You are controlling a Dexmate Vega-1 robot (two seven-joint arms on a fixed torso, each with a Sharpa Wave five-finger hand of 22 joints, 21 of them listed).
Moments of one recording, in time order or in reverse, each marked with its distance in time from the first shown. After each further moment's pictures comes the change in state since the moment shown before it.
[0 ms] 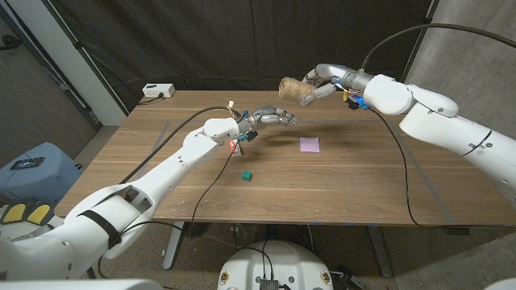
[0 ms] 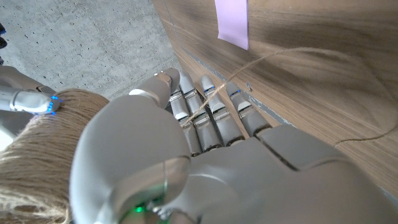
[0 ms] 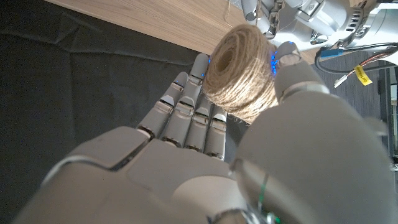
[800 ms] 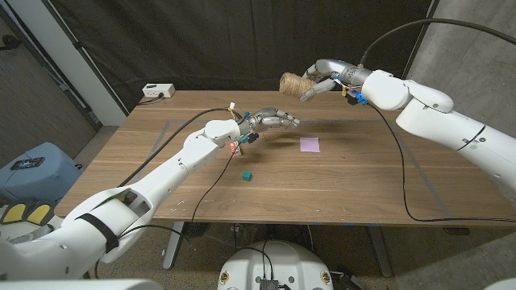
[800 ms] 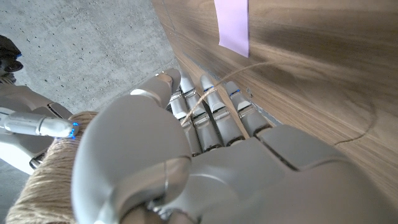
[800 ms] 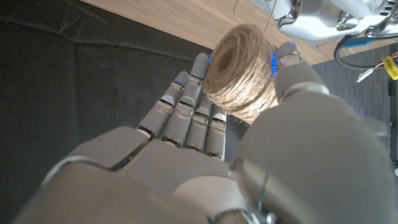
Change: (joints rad) left arm 0.012 0.010 0.006 -0.027 -0.001 0.014 0.005; left_hand 0.005 0.005 -0.004 -0.004 0.000 0.010 0.000 0.004 0.000 0.008 0.005 0.000 0.018 0.000 0.000 0.000 0.003 0.007 0.000 0.000 0.000; right arm 0.041 0.027 -0.023 0.037 -0.035 -0.004 0.004; right_hand -0.002 0.002 -0.011 -0.003 -0.001 0.004 0.004 -0.003 0.000 0.006 0.005 -0.002 0.000 0.002 0.002 -0.007 0.005 0.011 -0.003 0.000 0.000
